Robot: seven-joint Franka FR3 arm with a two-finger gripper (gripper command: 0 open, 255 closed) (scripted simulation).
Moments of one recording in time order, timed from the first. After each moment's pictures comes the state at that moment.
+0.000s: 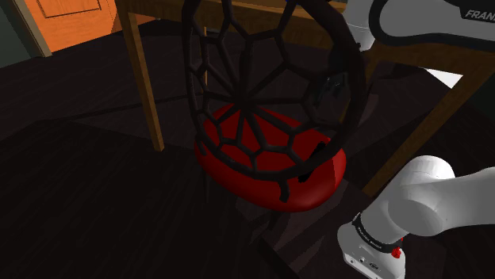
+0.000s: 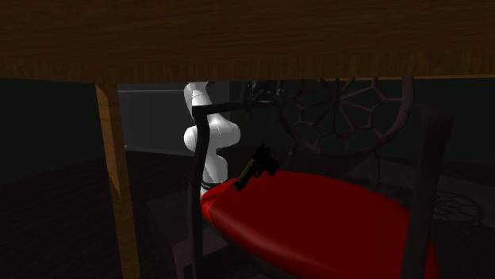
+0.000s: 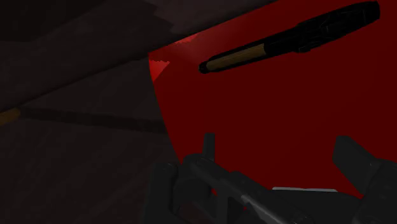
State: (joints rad) arm 0.01 -0.78 0.04 -2.37 -0.08 1.62 0.17
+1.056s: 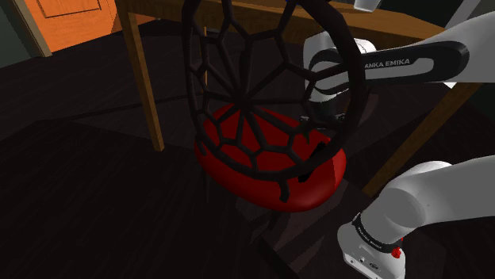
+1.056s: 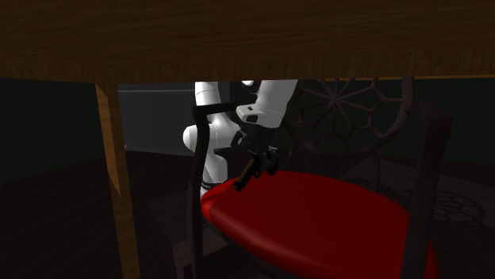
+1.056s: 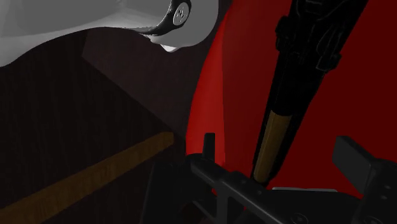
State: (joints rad) arm -0.26 -0.53 0.22 -2.54 -0.01 1.64 0.98
